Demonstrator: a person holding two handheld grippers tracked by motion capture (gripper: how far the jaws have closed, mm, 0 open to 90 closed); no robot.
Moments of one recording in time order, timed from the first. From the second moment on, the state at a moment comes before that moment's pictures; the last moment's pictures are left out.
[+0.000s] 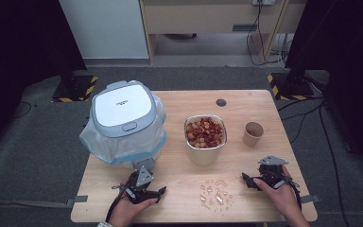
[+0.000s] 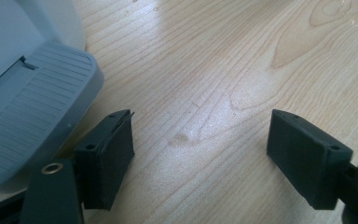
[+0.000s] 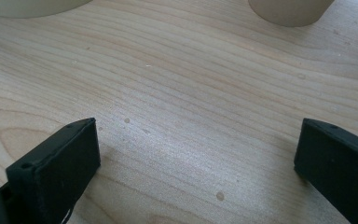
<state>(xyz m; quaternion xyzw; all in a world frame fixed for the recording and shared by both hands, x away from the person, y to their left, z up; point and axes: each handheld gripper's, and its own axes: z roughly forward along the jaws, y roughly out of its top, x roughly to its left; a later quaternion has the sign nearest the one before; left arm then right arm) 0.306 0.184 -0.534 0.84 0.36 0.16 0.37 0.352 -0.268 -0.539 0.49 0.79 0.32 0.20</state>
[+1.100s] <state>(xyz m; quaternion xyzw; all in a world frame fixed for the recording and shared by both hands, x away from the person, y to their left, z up) 0.319 0.223 -0.502 0.79 0.42 0.22 0.39 0.352 -0.269 -0.539 0.48 0.79 0.33 0.20</state>
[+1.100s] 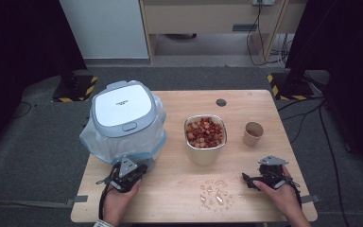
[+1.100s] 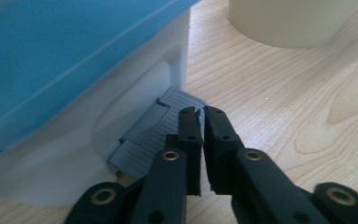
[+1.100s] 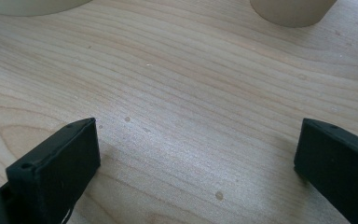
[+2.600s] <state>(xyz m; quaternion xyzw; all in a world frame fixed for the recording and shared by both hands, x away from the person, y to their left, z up) 0.335 0.215 -0.523 0.79 0.43 0.24 0.35 0.352 -0.269 -0.539 0.48 0.79 0.33 0.20</state>
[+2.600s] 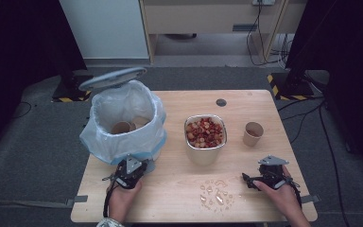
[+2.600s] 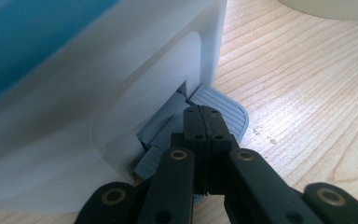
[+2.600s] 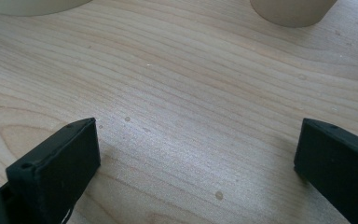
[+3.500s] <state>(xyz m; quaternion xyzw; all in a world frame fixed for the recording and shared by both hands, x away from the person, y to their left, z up) 0.337 0.217 -0.525 0.79 0.44 0.24 0.35 0.353 -0.272 -0.533 0.49 0.78 0.33 0.21</state>
